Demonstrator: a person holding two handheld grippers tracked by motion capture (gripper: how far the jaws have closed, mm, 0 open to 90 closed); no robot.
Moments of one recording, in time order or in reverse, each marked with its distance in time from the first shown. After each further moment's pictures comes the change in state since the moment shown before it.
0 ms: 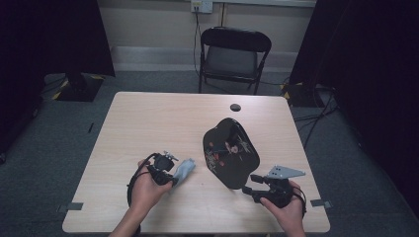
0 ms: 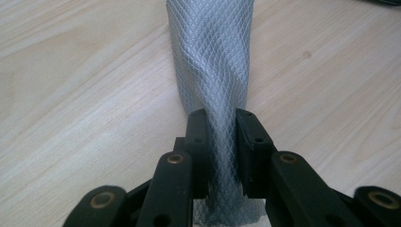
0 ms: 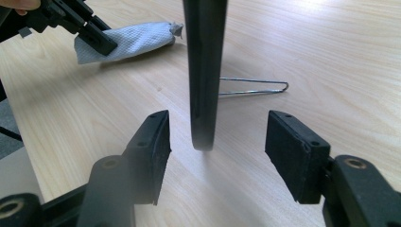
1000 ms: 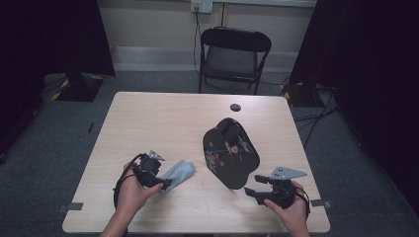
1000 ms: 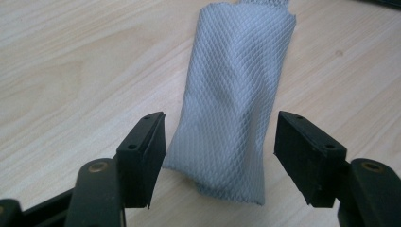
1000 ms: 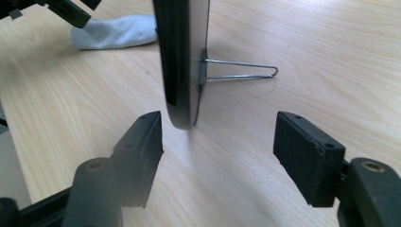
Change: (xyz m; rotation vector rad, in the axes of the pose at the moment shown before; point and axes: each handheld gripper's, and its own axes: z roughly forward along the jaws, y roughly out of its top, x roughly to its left) left arm 0.022 -0.023 -0.013 -0.105 0.031 -0.003; right arm -0.013 -0.010 0.000 0.025 0.001 -0.031
